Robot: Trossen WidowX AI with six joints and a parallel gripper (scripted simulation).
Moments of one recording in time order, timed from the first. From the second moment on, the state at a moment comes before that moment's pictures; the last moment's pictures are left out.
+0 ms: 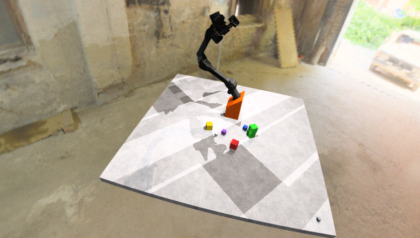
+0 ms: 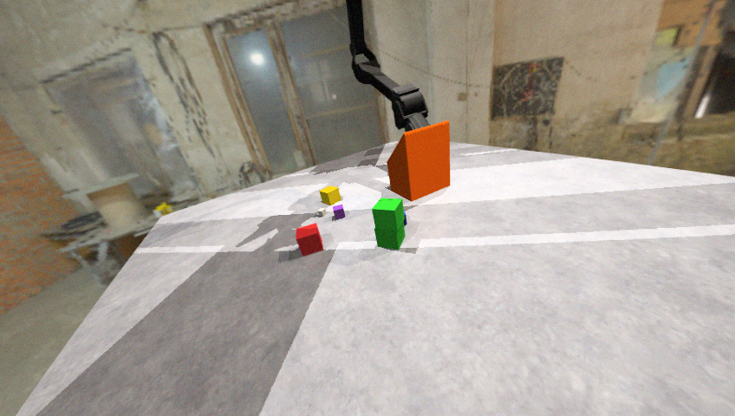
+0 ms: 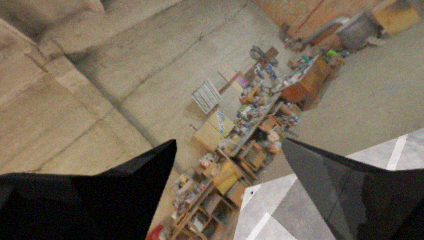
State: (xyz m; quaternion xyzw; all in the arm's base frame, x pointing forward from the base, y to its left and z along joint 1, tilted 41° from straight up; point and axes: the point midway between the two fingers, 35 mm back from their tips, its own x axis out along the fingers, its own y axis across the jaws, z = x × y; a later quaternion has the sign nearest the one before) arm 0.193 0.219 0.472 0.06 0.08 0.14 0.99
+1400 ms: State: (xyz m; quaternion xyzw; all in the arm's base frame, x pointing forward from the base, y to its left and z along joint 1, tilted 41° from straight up) arm 0.412 0.107 0.105 -0.12 0.48 -0.24 0.84
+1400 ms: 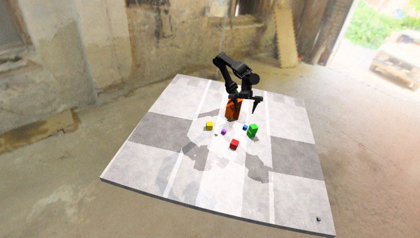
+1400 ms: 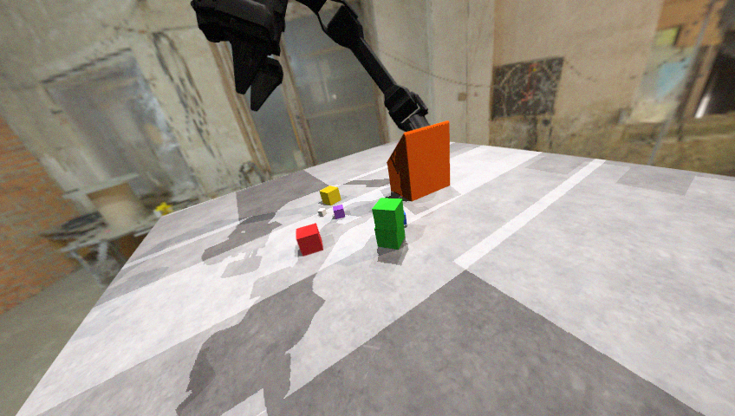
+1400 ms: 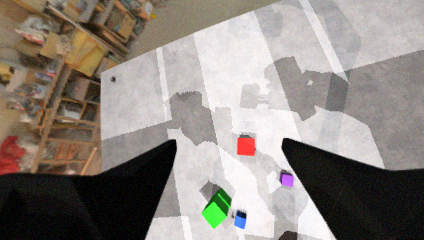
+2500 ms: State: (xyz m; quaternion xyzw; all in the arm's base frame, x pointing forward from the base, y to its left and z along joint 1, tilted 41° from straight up) arm 0.384 -0.050 -0.070 -0.12 0.64 -0.37 0.66
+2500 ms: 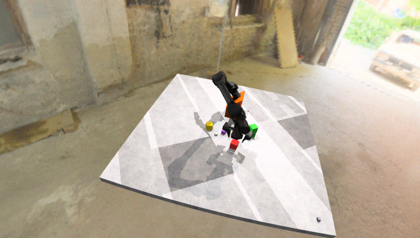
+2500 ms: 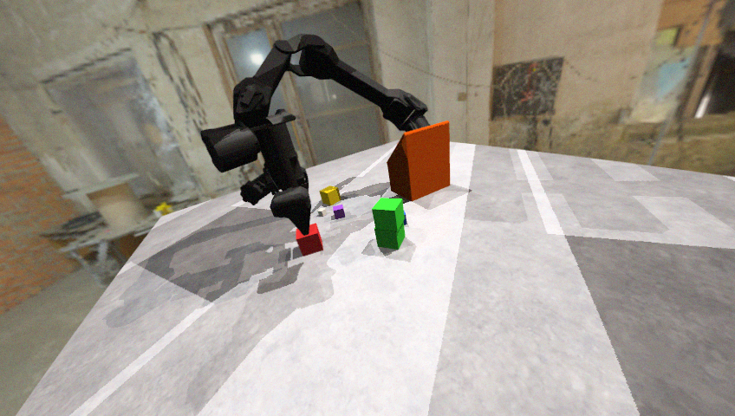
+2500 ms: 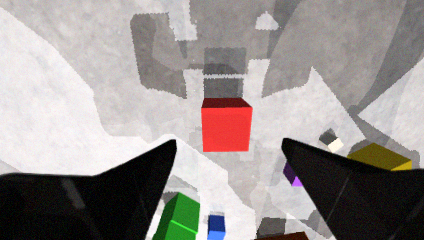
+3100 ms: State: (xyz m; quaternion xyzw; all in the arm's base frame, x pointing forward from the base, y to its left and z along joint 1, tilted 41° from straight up) arm 0.386 -0.064 -0.088 -0.12 0.64 -0.37 0.66
